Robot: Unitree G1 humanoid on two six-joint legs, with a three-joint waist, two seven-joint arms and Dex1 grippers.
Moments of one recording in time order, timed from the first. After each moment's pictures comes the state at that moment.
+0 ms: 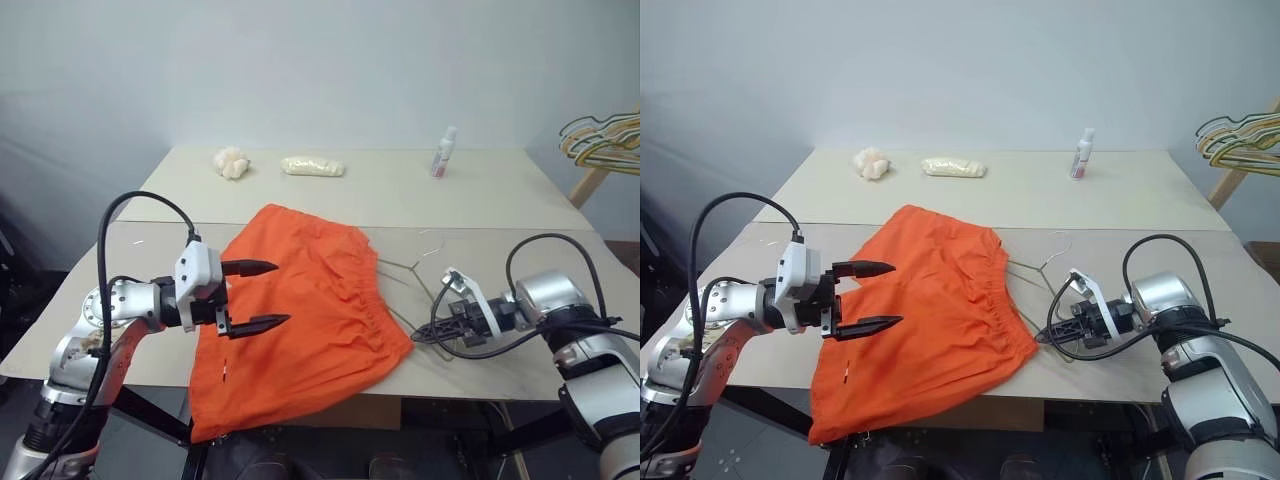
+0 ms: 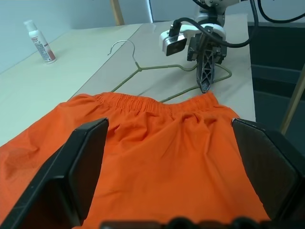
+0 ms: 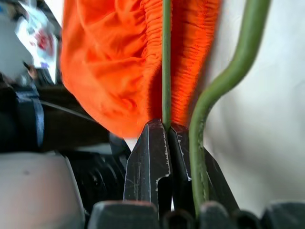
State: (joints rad) left arm -0.19 0.73 0.06 -0.32 -0.53 0.33 -1.12; right arm -0.74 -0.76 0.48 0.66 0.36 1.17 1.55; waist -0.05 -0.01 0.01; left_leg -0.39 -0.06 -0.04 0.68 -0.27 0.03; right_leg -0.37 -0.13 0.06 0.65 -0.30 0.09
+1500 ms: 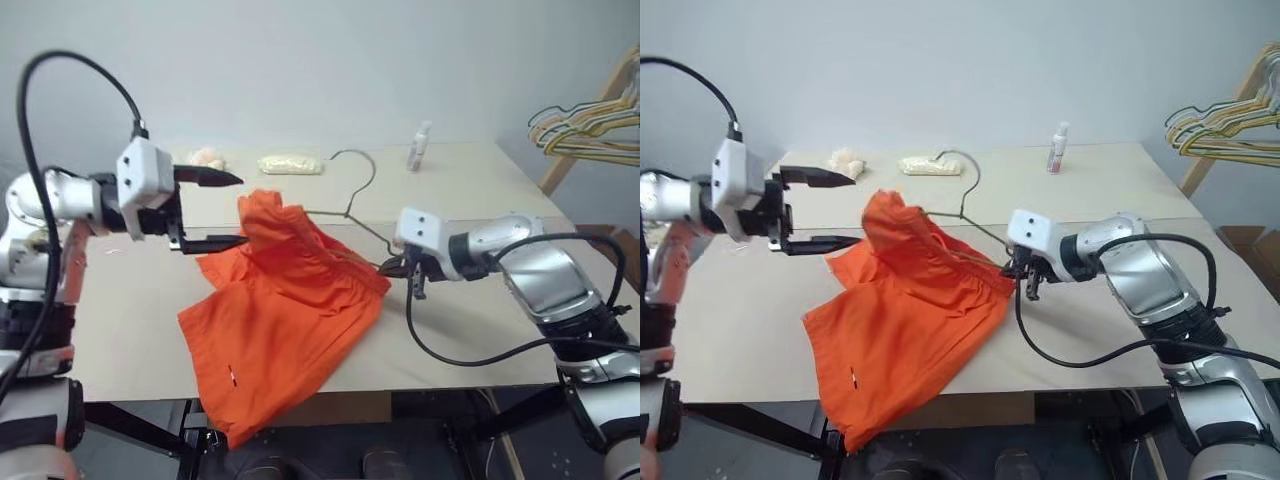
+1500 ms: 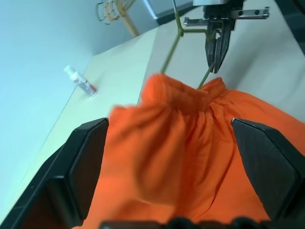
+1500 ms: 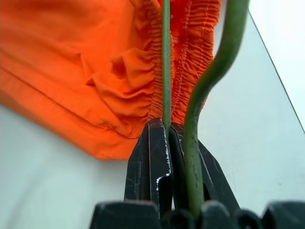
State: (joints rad) left arm -0.75 0.90 0.05 0.17 -0.41 0.09 -1.43; right arm -0.74 -0.79 0.38 -0.15 0.08 0.69 1.13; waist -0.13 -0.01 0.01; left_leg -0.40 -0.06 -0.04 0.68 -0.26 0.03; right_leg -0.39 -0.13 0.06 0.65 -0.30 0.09
